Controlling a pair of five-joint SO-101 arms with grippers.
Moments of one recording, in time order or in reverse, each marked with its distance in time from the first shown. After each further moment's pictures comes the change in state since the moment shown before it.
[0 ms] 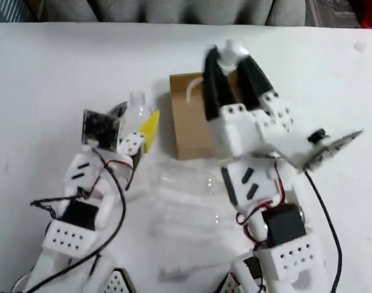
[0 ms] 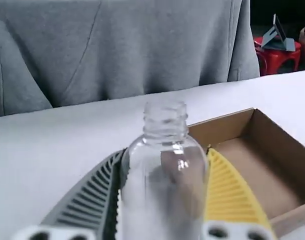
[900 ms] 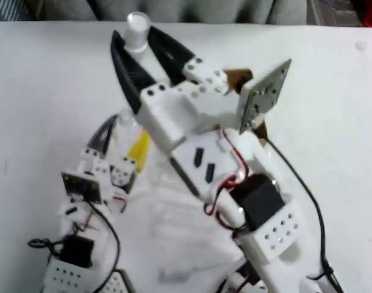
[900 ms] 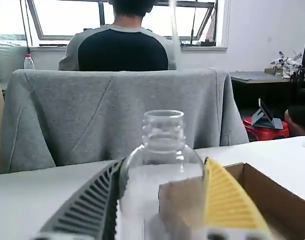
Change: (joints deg) left arm 0.0 -38.4 21.5 0.4 0.0; right arm -17.9 21.1 -28.7 14.8 4.8
